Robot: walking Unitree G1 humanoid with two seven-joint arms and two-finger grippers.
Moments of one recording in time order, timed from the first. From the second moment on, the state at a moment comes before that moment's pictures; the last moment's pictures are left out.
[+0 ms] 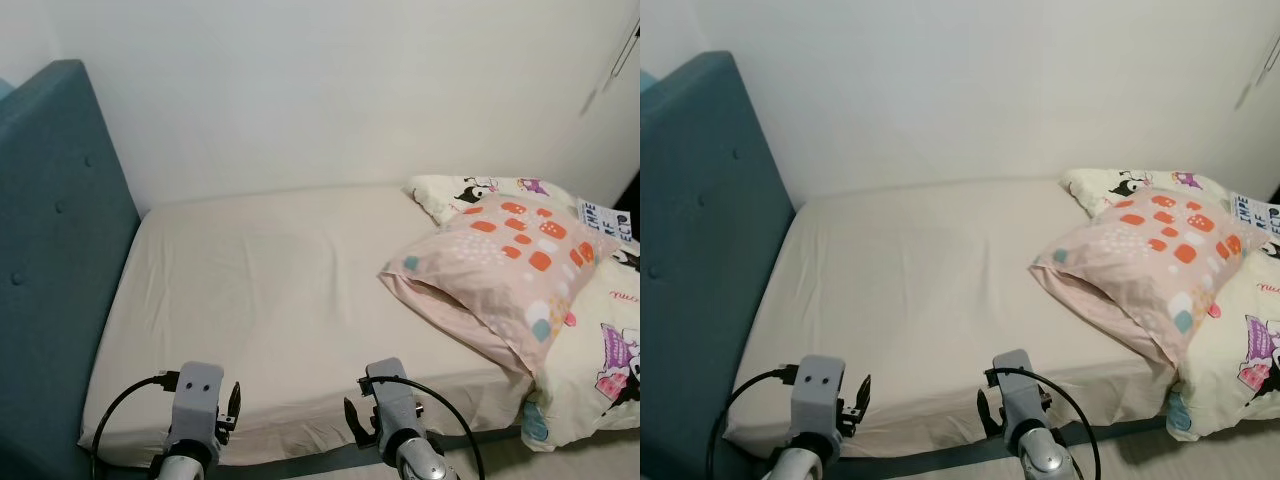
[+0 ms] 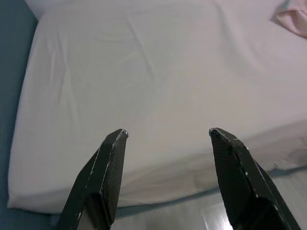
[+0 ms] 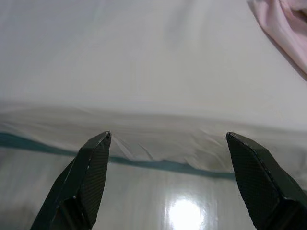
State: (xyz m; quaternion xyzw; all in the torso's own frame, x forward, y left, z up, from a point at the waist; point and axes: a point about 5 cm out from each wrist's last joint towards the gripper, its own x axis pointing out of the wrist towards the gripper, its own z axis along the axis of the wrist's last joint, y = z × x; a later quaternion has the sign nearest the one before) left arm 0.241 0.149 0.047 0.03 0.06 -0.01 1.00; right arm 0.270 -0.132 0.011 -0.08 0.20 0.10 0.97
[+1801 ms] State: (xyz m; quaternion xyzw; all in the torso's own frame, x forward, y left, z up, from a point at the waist) left arm 0.251 0.144 0.024 0.06 0.12 -0.02 0.99; right arm 0.280 -0.134 0.016 -0.08 0.19 0.07 0.98
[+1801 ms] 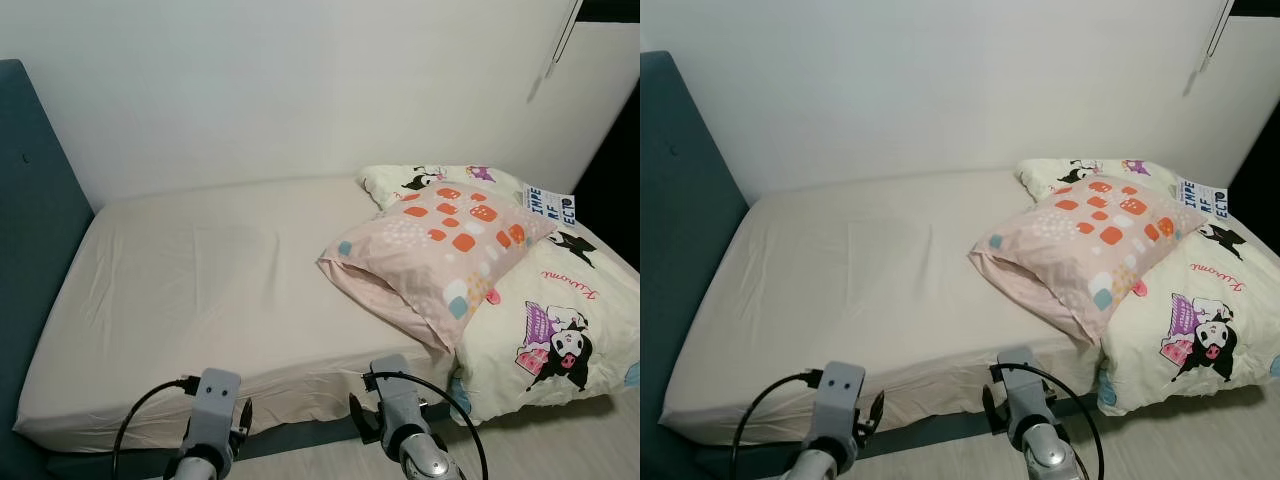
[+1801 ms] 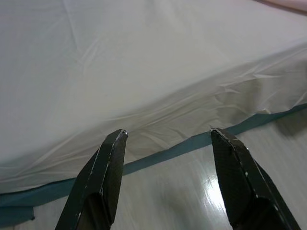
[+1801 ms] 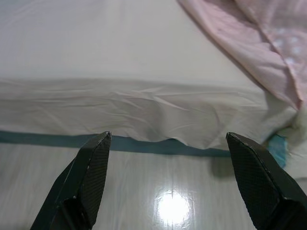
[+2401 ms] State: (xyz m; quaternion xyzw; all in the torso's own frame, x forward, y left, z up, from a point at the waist) left arm 0.261 0.150 0.018 0.07 0.13 -0.03 0.99; right arm 0.280 -0.137 0.004 -0.10 0.20 0.05 0.97
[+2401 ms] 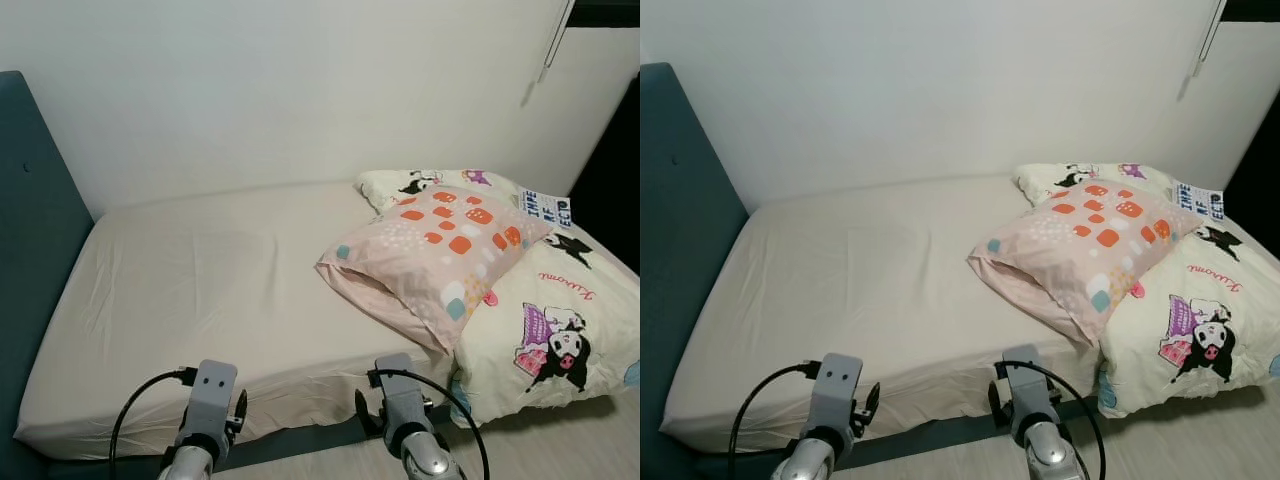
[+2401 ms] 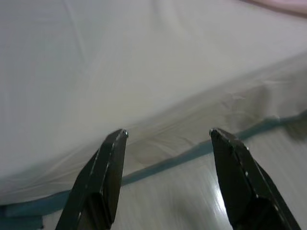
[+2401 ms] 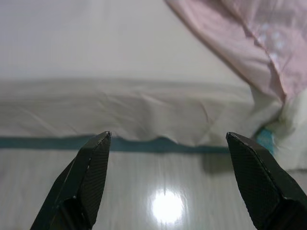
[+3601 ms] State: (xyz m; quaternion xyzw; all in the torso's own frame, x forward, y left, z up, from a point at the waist) left arm 0.218 0.162 -0.052 0.08 0.30 -0.07 0.95; right arm 0.228 -0.158 -0.057 -0.11 0.35 0.00 0.93
